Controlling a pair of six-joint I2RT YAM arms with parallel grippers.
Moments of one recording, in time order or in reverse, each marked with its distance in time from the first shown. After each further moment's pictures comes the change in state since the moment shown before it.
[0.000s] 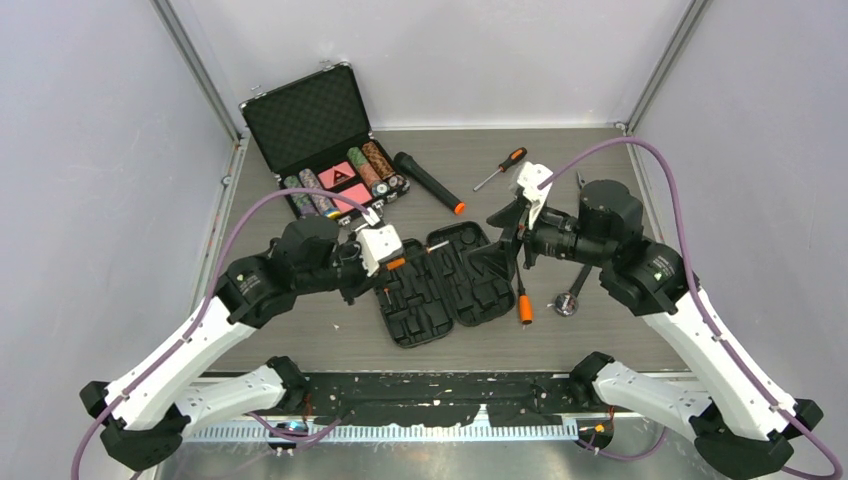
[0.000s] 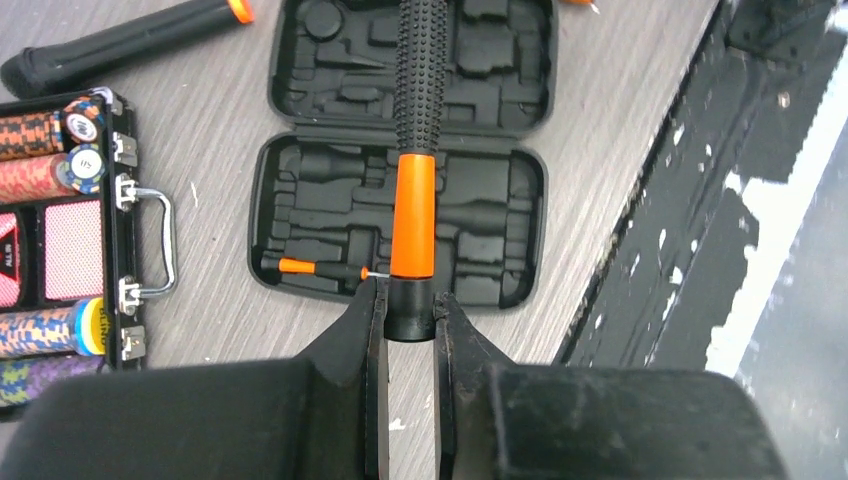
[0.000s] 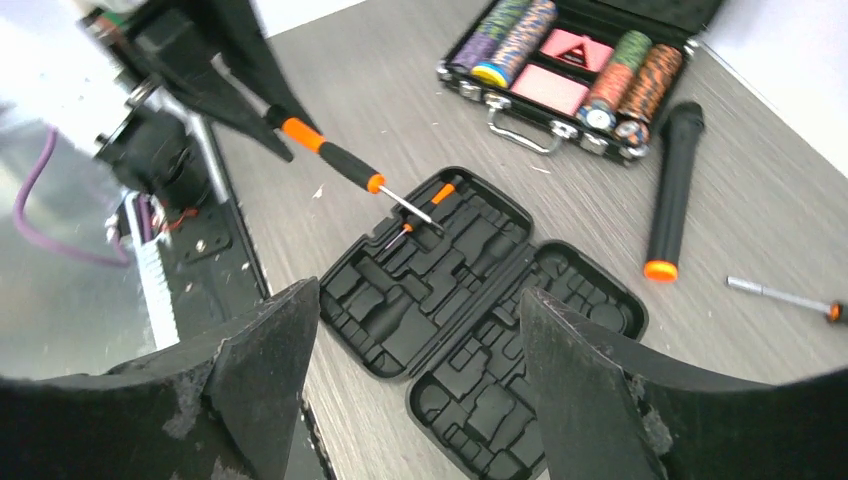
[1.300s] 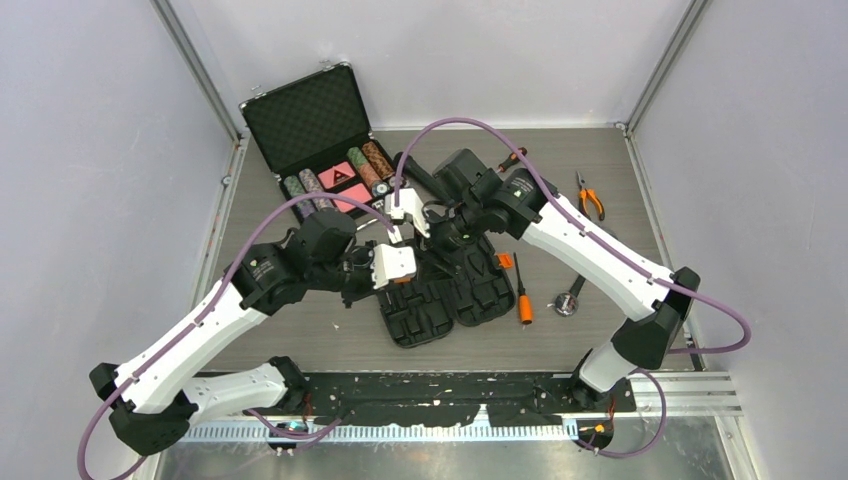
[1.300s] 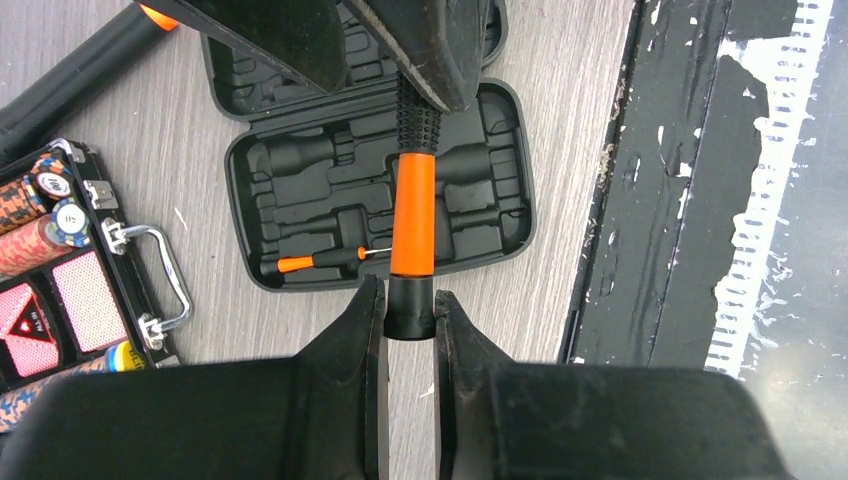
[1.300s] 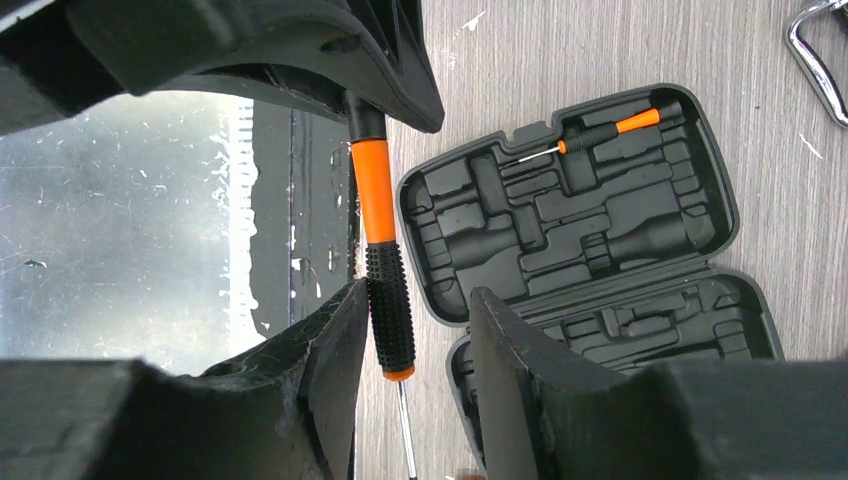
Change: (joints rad) left arm -0.030 0.106 0.109 -0.205 0.103 0.283; right arm 0.225 0.673 0.516 -0.510 -0.201 -0.409
